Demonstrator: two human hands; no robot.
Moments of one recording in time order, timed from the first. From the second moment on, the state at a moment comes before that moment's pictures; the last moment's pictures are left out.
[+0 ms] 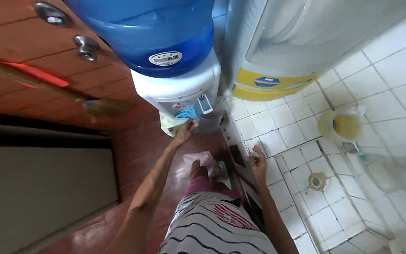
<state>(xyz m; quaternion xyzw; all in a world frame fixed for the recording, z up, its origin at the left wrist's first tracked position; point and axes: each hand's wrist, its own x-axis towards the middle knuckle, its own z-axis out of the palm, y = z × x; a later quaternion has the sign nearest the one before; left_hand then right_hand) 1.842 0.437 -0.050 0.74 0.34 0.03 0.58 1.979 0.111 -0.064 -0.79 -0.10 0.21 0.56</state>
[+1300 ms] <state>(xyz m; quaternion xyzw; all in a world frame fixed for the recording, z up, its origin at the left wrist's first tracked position) 1.806 0.402 -0.052 0.69 0.39 0.18 0.58 2.012 0.340 0.011 -0.72 -0.01 0.50 0.48</state>
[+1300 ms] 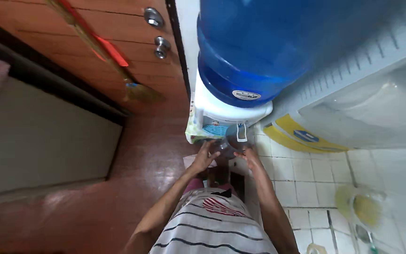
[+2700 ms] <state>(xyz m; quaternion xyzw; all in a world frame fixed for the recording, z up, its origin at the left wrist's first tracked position) 1.632 0.164 -0.209 0.22 0.78 0.14 0.57 2.039 0.329 0.008 -0.71 -0.12 0.52 0.45</state>
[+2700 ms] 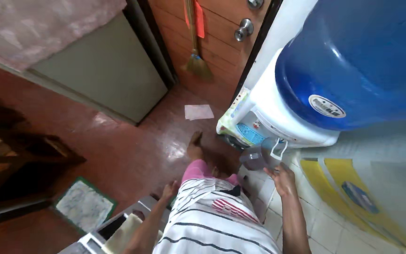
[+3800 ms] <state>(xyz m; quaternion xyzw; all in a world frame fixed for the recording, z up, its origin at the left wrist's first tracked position) 1.400 0.355 -0.229 0.37 0.68 0.05 0.63 2.026 0.342 0.026 -0.74 -0.03 0.47 0.48</state>
